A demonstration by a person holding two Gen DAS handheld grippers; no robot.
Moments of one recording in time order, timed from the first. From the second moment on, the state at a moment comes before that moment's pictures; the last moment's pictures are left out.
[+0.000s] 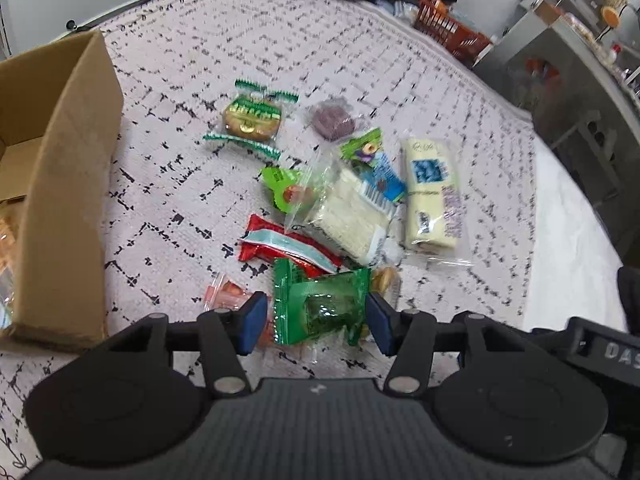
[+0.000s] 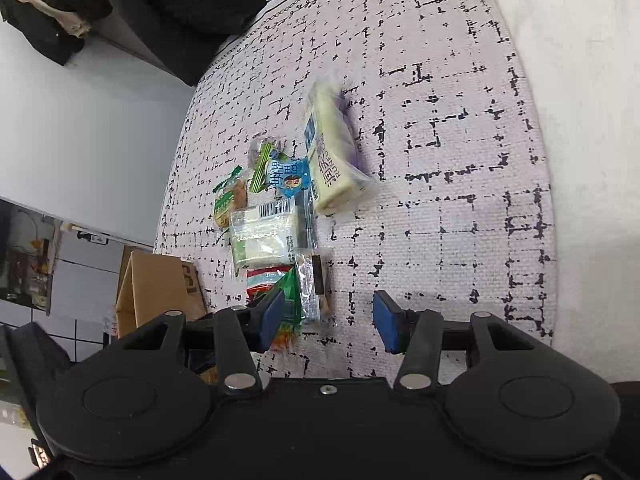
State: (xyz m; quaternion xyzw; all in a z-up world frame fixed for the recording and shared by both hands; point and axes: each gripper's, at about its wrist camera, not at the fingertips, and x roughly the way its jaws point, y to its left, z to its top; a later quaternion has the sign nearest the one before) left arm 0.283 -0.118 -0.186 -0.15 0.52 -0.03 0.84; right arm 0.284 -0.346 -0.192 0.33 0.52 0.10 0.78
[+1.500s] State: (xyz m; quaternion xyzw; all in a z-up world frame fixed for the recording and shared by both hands) left arm 0.252 -0.071 -0.130 -0.16 0.46 -0.04 0.87; right arm 0.299 -0.277 -0.170 0.22 0.51 0.11 0.82
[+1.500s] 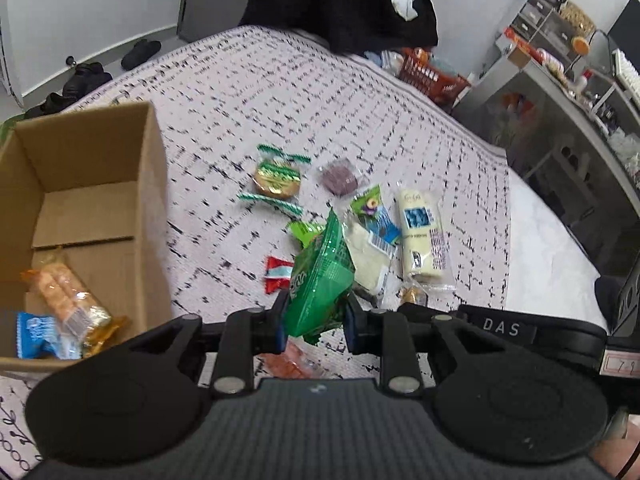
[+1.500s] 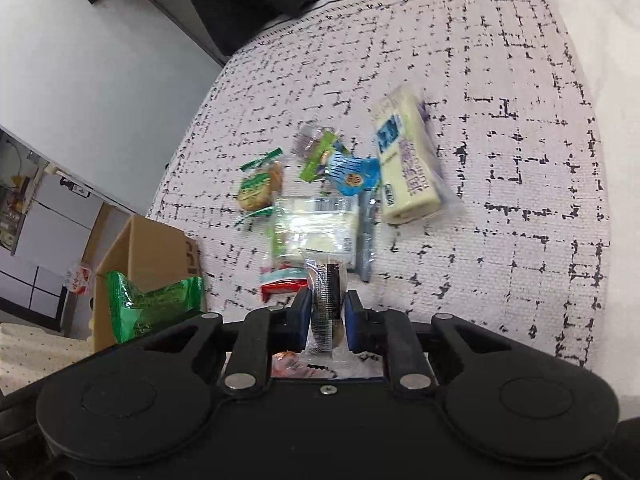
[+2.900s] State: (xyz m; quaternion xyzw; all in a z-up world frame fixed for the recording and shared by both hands) left arm 0.202 0.076 -0.076 -0.26 0.38 0.04 0.89; right arm 0.272 -0.117 -0.082 0.16 0.43 0.23 0.86
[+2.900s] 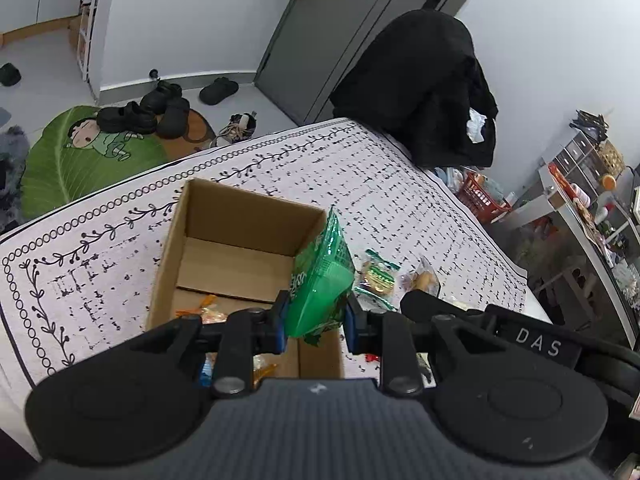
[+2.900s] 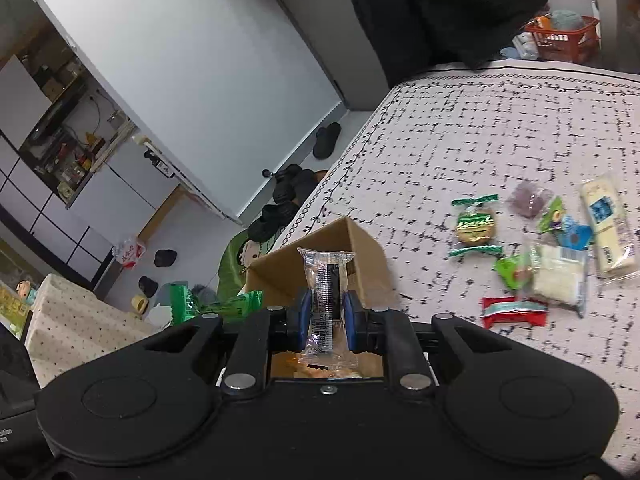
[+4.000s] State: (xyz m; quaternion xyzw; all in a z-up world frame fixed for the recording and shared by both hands) left arm 0.210 0.102 -0.093 -0.26 0.42 0.08 0.87; right arm 0.268 -0.132 -0.099 0.16 0.45 0.18 0.86
